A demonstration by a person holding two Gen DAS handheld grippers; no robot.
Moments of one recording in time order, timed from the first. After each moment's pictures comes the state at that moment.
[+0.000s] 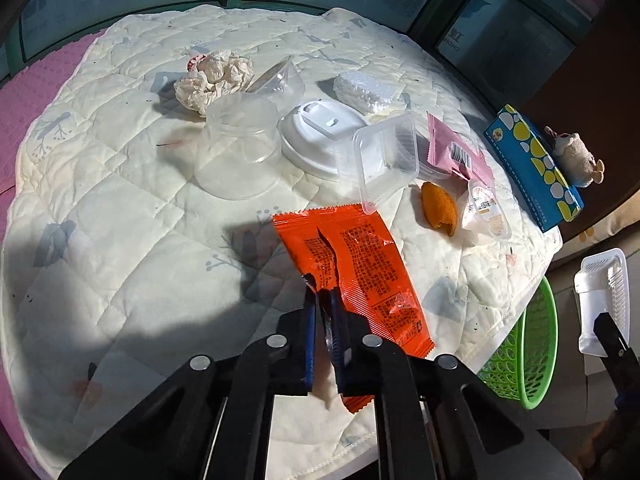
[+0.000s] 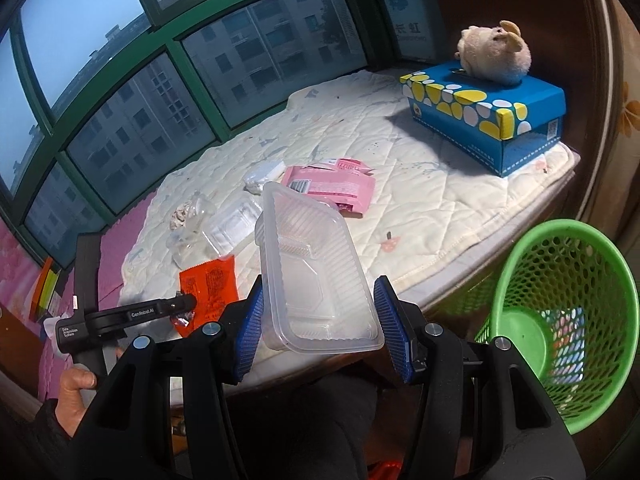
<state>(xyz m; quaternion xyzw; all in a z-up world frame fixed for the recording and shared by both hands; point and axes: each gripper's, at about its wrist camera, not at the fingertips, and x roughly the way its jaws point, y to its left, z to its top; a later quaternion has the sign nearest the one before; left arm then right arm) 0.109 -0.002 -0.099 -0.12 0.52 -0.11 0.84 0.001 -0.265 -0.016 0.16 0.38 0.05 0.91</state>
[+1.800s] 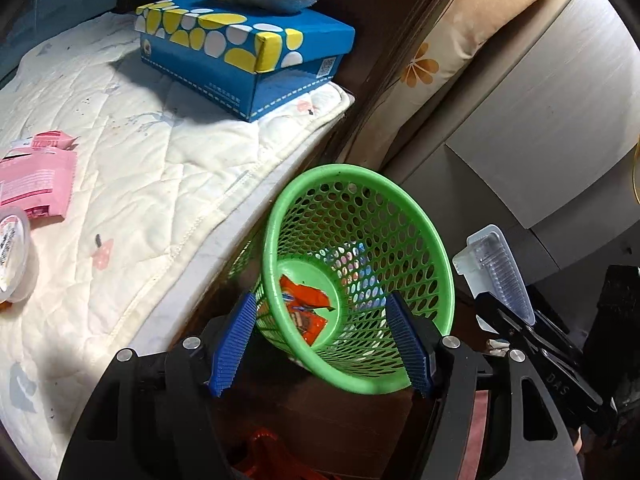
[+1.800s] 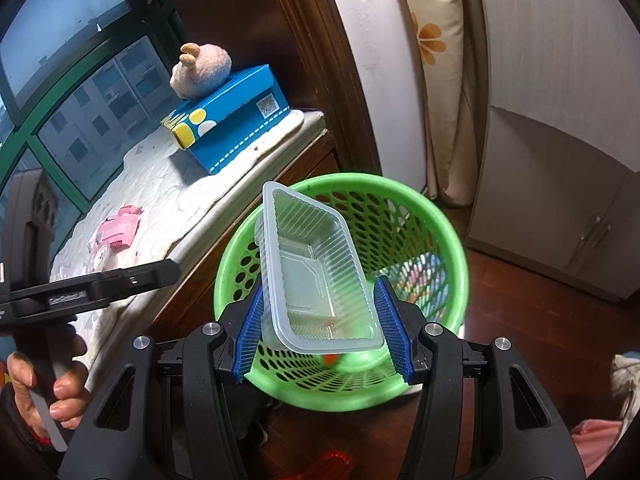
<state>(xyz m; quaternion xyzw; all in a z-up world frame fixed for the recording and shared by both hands) 0.068 -0.297 -0.079 0.05 0.52 -0.41 0.75 -0.119 -0.464 -0.061 0.24 0.37 -0.18 0.88</state>
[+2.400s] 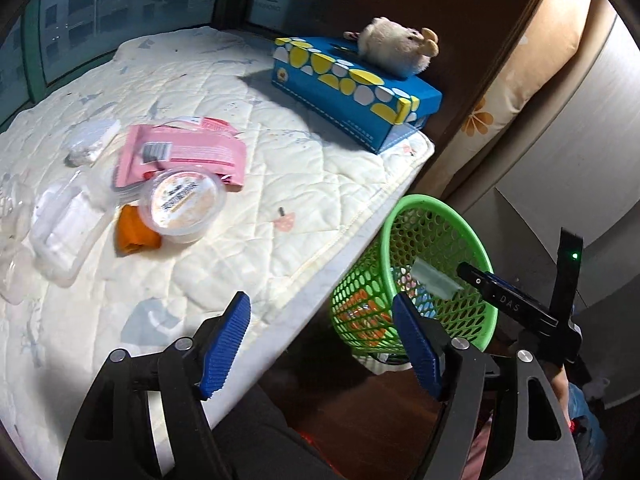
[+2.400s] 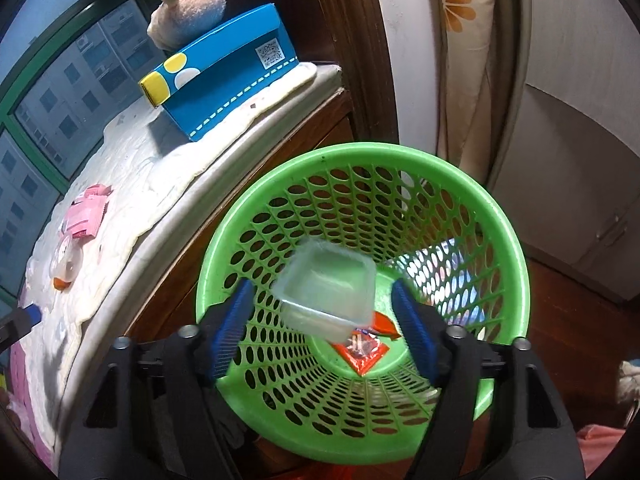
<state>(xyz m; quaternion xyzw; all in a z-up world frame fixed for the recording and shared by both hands) 0.079 -0.177 -0.056 0.02 0.49 -0.31 0.82 -0.053 -0.457 -0.104 0.22 0.42 -0.19 0.86</state>
